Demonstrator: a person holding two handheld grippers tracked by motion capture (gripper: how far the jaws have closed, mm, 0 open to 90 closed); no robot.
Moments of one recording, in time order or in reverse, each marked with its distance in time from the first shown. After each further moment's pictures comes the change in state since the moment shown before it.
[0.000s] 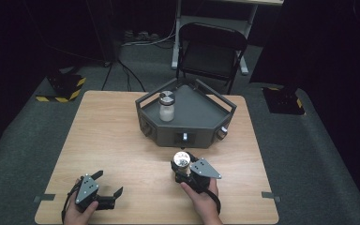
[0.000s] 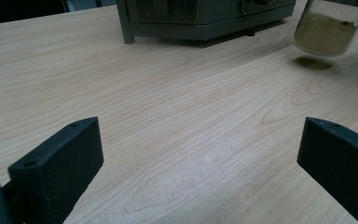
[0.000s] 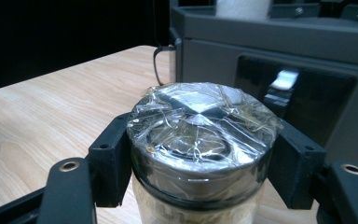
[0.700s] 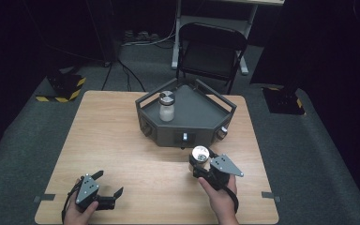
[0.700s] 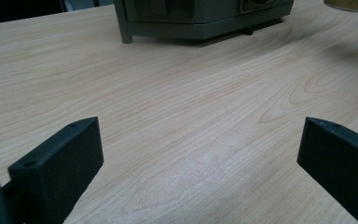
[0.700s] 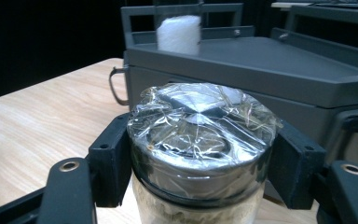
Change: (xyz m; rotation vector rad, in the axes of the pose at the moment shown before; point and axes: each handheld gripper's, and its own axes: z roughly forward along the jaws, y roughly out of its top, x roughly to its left) left arm 0.000 0.000 0.000 0.002 -0.006 0.002; right arm -0.026 0.020 -0.036 -0.018 -0.092 0.024
